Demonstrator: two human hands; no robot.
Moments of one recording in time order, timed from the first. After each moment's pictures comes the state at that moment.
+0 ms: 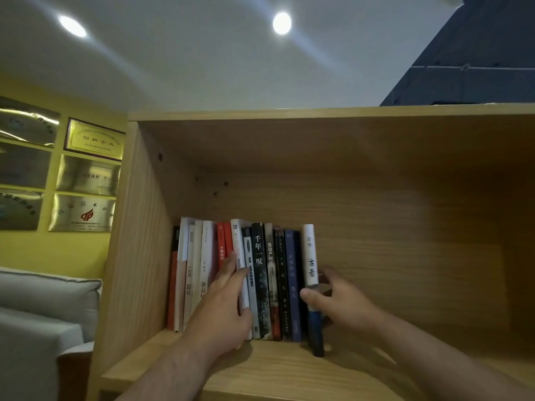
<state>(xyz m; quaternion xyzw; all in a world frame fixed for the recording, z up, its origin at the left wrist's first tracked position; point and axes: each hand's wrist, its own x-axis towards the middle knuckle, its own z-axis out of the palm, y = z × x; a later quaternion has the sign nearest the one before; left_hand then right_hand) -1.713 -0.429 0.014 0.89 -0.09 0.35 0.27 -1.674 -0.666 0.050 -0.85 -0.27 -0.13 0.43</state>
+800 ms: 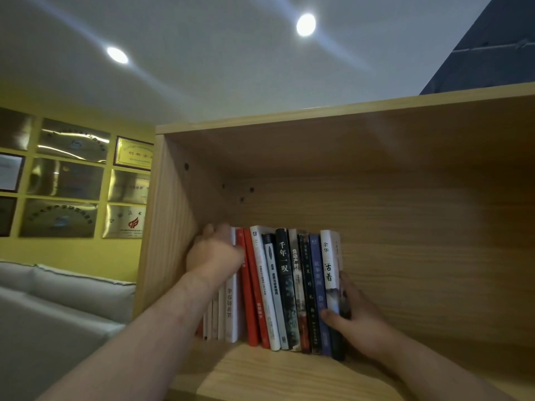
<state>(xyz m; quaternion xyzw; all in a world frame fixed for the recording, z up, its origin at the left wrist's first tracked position) -1.698 -0.386 0.114 0.87 0.15 0.40 0.23 -1.630 -0.654 0.022 -0.84 -0.29 -0.11 0.44</state>
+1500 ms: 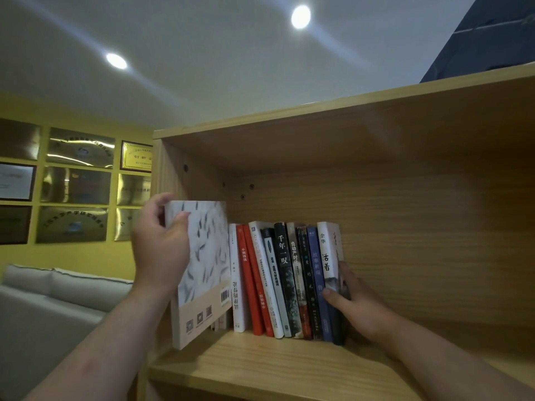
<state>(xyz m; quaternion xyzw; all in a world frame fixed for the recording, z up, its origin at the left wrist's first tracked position) -1.790 -0.382 0.107 0.62 0.00 0.68 0.40 -1.617 -0.657 0.018 -0.82 -0.29 -0.10 0.48</state>
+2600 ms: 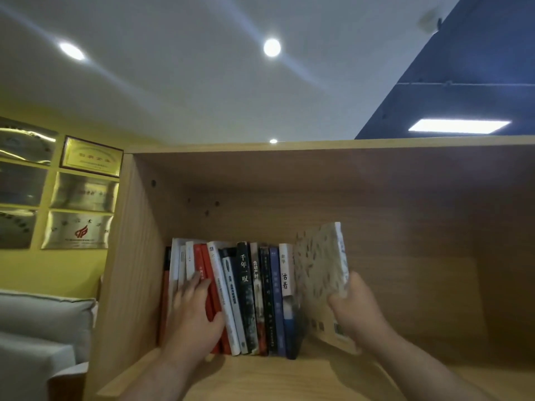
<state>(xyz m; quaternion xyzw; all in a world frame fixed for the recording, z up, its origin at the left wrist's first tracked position) -1.720 -0.417 0.023 0.86 0.03 0.43 0.28 -1.715 -0.692 0.068 -0.79 -0.14 -0.23 0.56</state>
